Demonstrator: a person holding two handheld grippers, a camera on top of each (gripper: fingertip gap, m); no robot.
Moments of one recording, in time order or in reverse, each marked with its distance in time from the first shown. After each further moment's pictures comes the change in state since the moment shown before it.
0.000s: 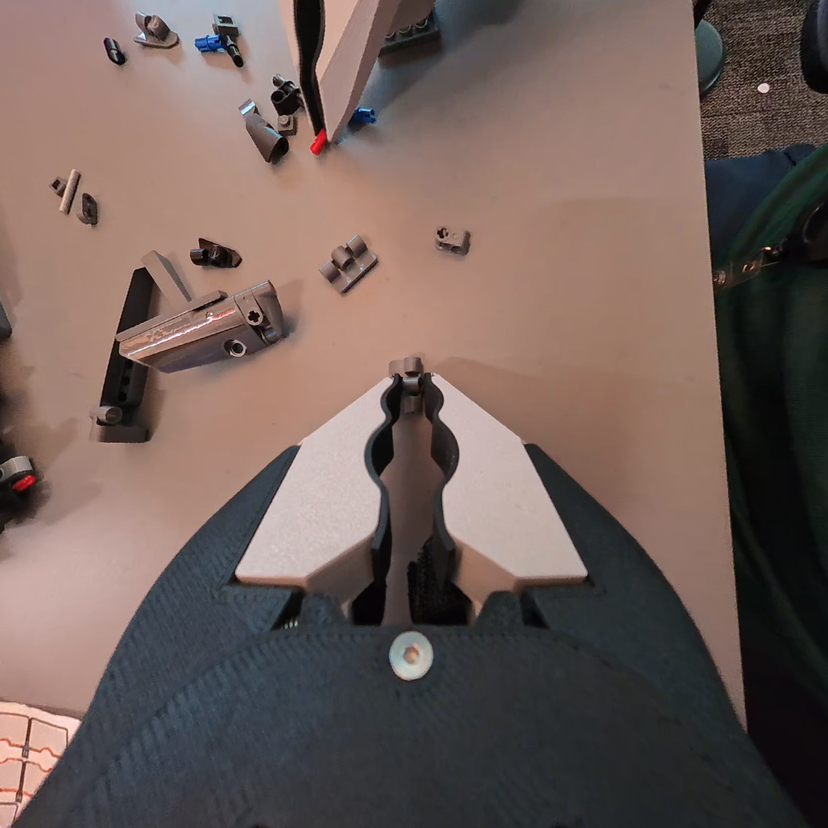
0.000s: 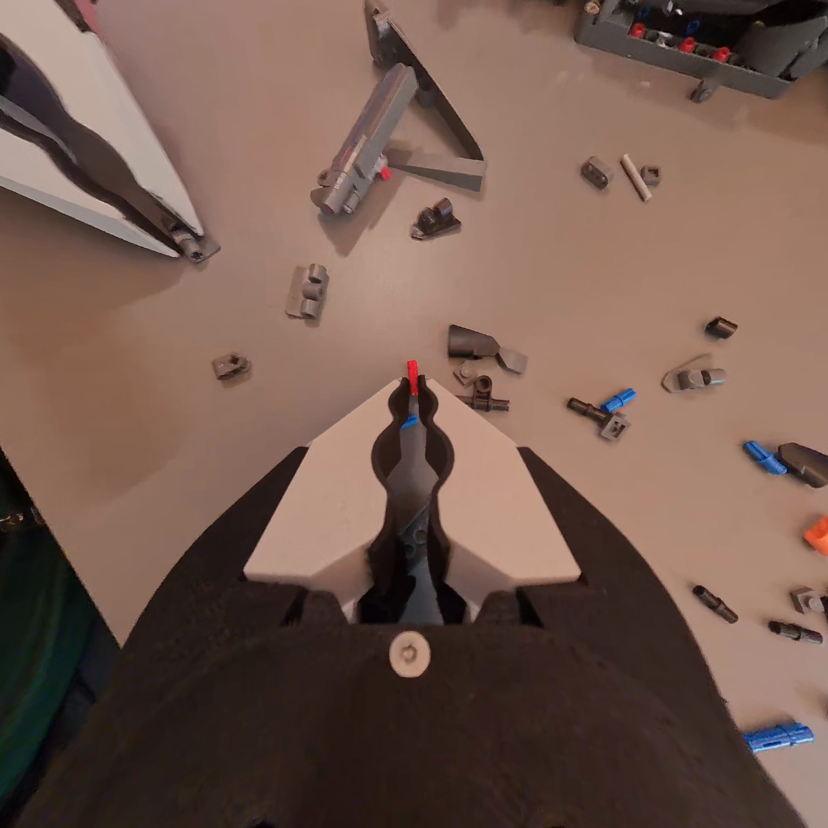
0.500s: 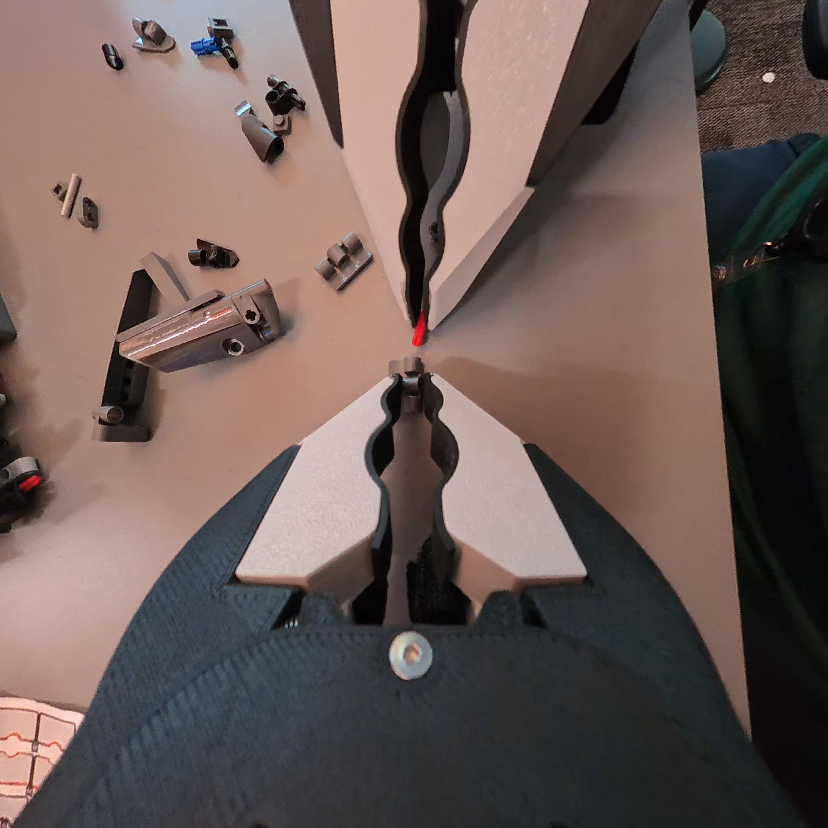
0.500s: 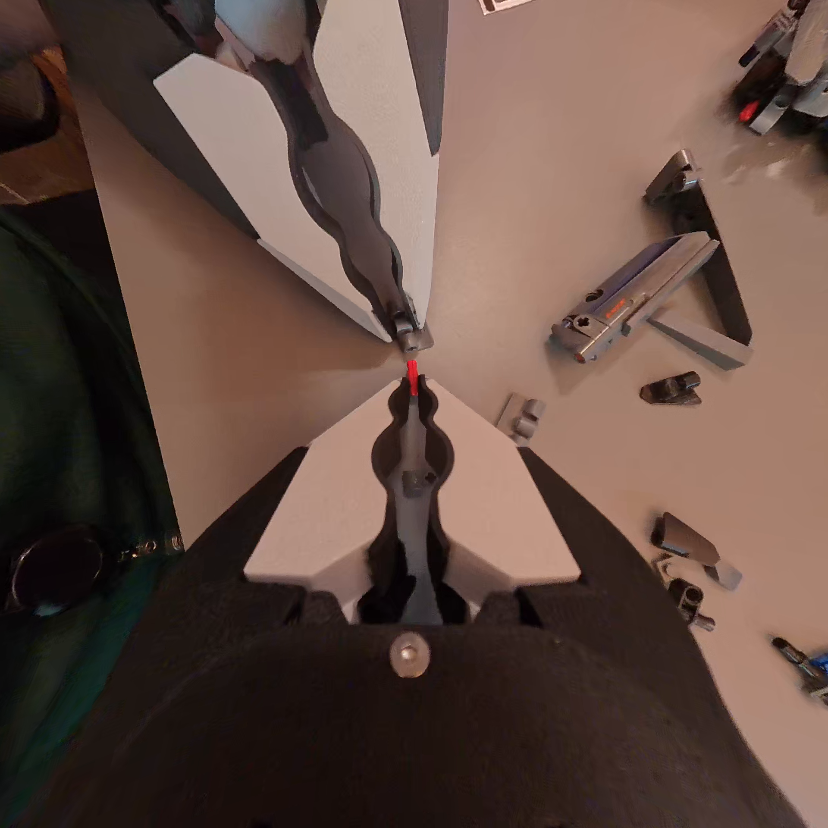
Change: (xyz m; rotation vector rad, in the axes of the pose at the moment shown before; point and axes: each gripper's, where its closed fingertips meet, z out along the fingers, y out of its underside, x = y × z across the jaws) left arm 0.002 0.001 -0.001 -0.001 -0.005 0.020; right arm -0.099 -0.034 0.032 0.016 -0.205 -0.230
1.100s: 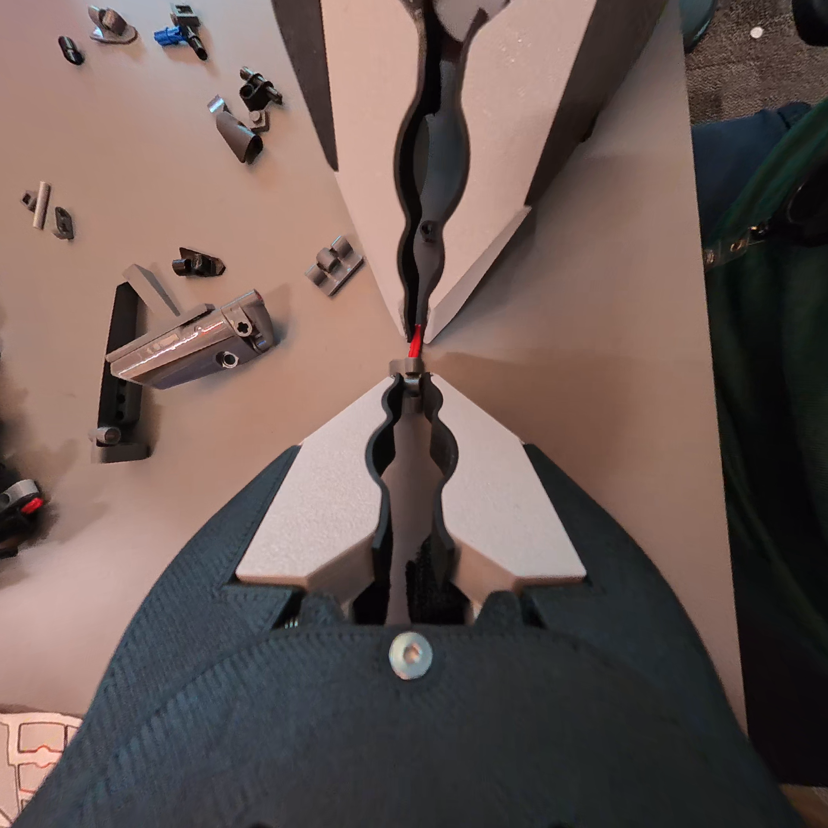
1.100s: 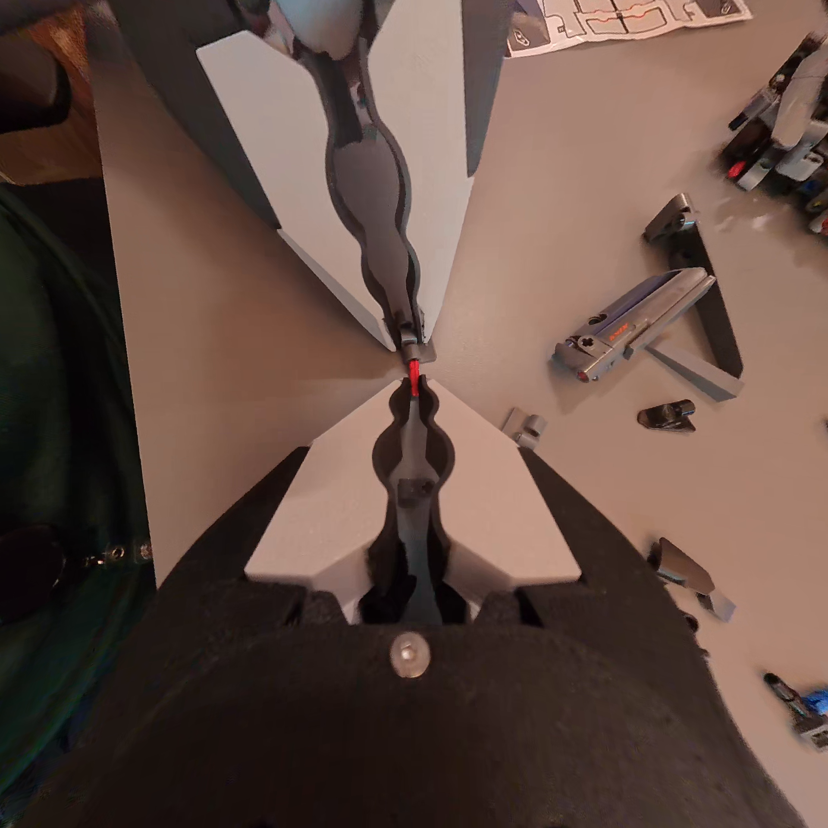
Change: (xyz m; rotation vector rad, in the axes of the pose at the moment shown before) left arm 0.001 -0.001 0.001 -0.052 0.045 0.034; right arm -0.001 -0.002 0.004 0.073 0.009 -0.093
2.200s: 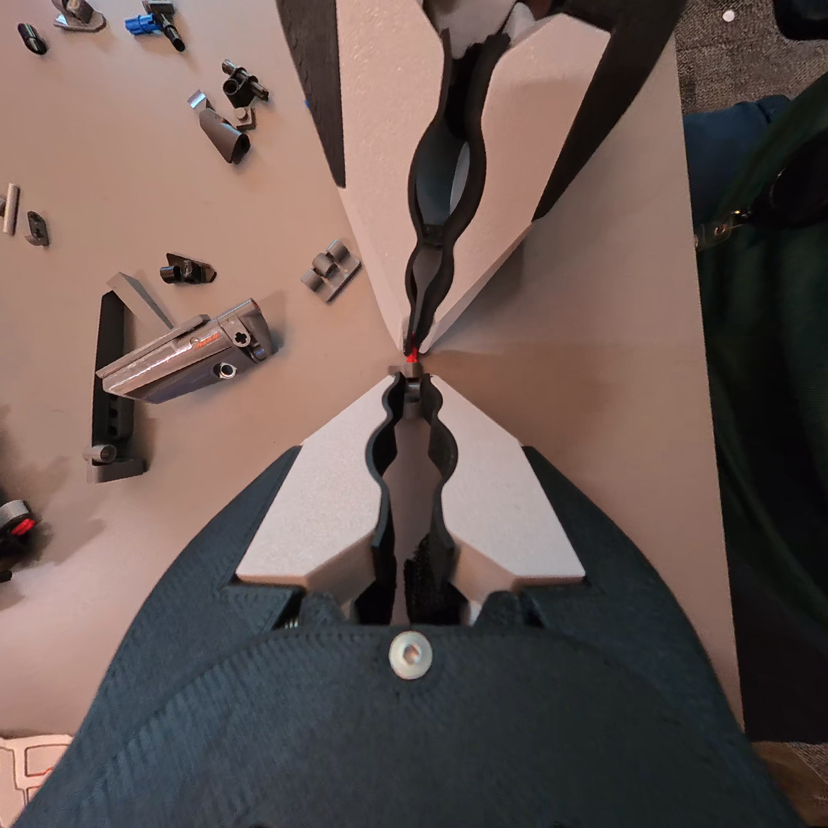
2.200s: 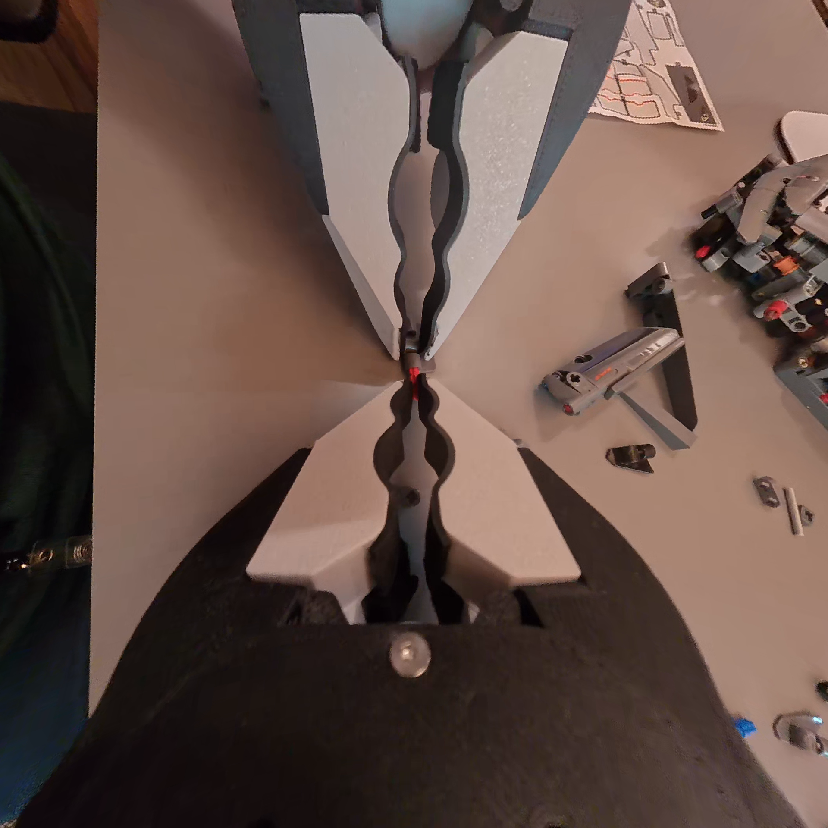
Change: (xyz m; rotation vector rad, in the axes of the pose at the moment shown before) left arm -0.001 -0.002 0.002 -0.029 0.055 0.005; right arm 0.002 -0.003 0.002 0.037 0.036 -0.196
